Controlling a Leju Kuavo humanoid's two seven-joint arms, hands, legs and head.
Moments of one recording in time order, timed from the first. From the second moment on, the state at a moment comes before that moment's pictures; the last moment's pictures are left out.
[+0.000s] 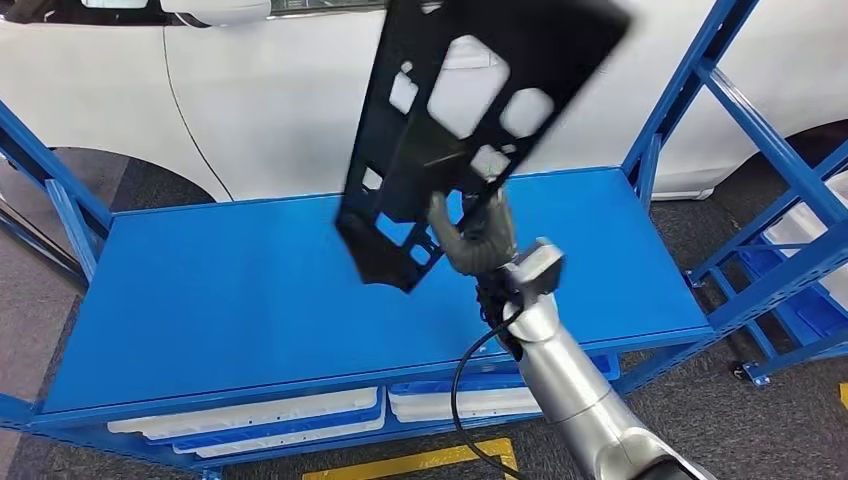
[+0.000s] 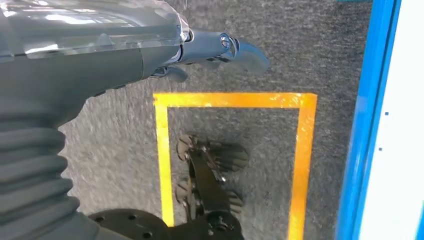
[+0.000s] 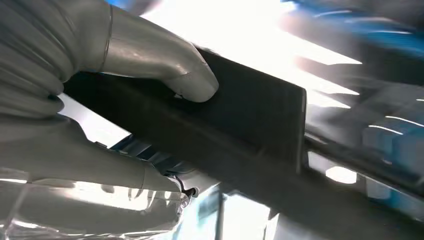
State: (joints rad) left arm -0.03 0.00 0.12 -0.19 0.06 0.01 -0.32; right arm -0.54 0.04 0.46 -1.40 0.02 0.07 -0.70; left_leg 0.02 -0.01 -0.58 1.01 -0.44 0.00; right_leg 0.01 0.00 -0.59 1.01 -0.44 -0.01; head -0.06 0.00
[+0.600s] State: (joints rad) left arm -0.03 0.00 0.20 -0.19 0.11 0.03 -0.24; right arm -0.40 0.04 0.50 -1.82 -0.30 0.51 -0.62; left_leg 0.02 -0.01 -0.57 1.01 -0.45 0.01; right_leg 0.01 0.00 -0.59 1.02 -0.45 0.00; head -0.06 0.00
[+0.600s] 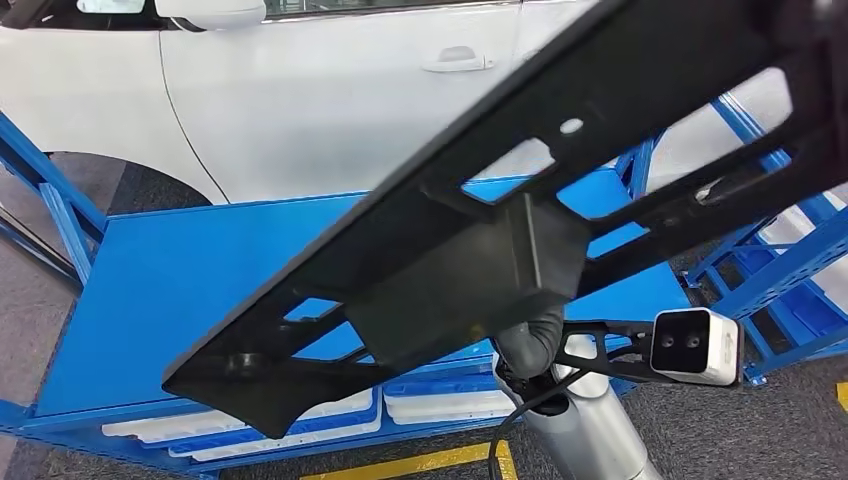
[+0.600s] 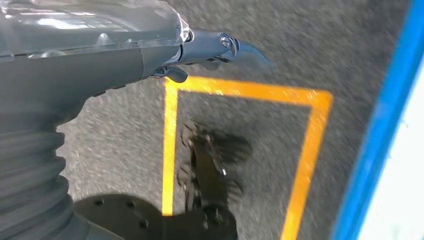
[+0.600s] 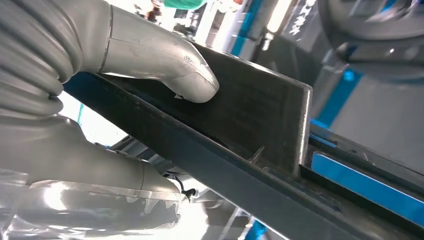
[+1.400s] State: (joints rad) left arm -0.04 -0.01 0.21 -0.19 0.07 0.05 -0.24; right arm -0.35 -0.01 0.47 -1.88 -0.24 0.51 -0.70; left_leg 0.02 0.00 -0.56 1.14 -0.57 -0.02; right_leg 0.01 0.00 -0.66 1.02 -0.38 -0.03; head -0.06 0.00
